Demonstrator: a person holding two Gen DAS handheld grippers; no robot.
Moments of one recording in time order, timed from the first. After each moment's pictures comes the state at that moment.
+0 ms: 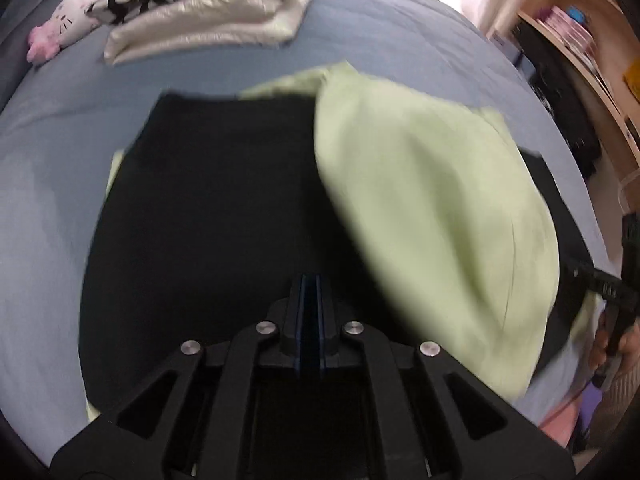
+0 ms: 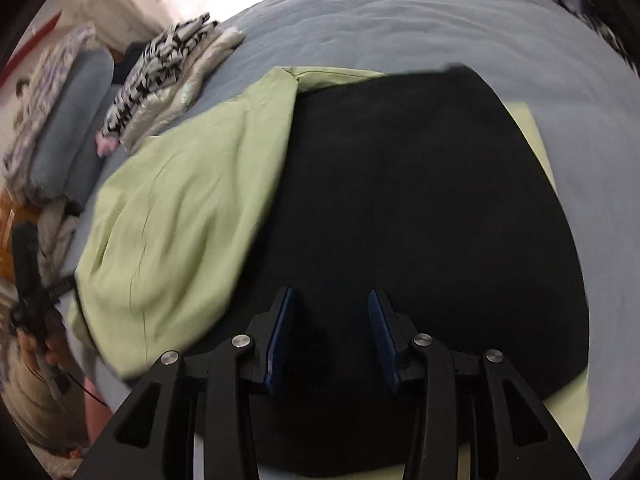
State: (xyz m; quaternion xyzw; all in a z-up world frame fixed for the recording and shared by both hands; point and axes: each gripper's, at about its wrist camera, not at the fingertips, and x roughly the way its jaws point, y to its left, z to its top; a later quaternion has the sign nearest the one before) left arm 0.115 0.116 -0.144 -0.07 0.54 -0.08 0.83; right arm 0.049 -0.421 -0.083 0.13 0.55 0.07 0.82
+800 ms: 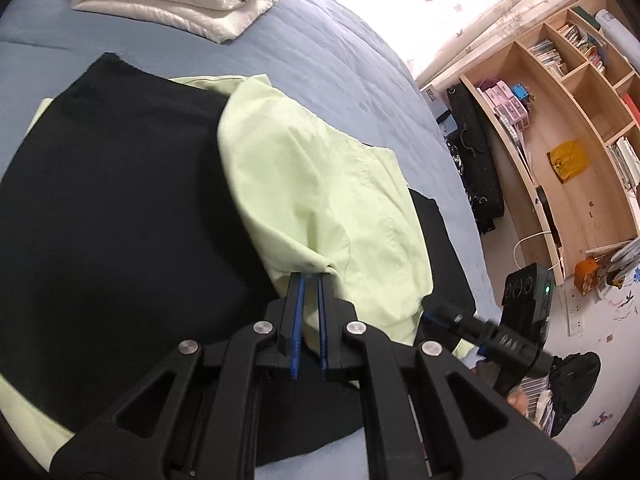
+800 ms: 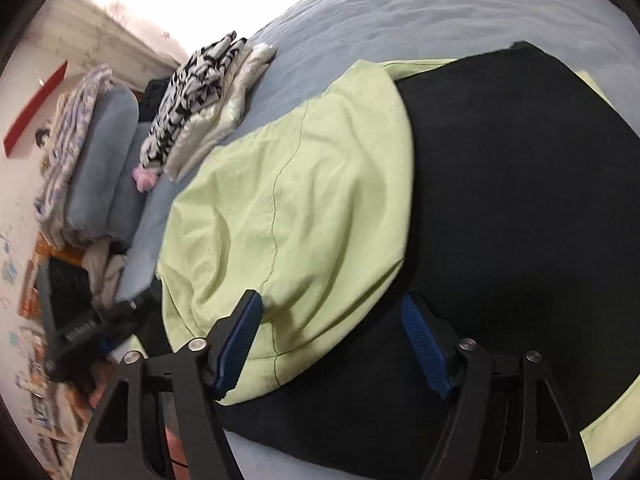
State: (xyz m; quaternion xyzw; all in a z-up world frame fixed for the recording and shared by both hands) left arm 0.088 0.111 -0.119 -0.27 0.49 -0.19 0.81; right arm 0.041 -0.291 -0.094 0.21 0.53 0.09 0.82
